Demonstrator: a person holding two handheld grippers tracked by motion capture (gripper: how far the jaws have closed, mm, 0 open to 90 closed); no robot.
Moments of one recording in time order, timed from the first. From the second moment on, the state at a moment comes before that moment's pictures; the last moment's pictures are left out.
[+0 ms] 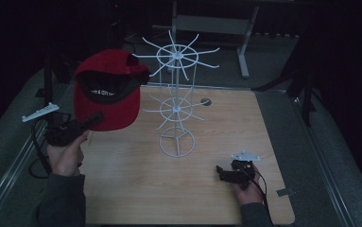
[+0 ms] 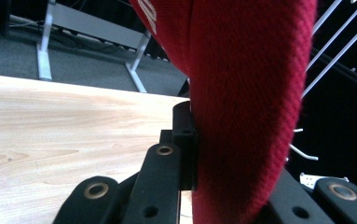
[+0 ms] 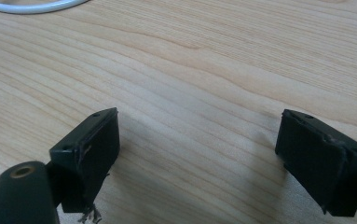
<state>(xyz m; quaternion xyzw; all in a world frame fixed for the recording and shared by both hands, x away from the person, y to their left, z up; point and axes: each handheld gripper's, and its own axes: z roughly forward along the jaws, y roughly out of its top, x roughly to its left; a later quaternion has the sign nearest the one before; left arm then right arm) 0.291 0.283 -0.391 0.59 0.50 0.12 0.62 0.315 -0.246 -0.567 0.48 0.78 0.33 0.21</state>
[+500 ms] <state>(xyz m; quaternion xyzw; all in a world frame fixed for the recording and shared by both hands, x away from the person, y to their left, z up) 0.286 0.282 -0.375 0.58 0.48 0.14 0.64 0.314 -0.246 -0.567 0.48 0.78 0.33 0.21</state>
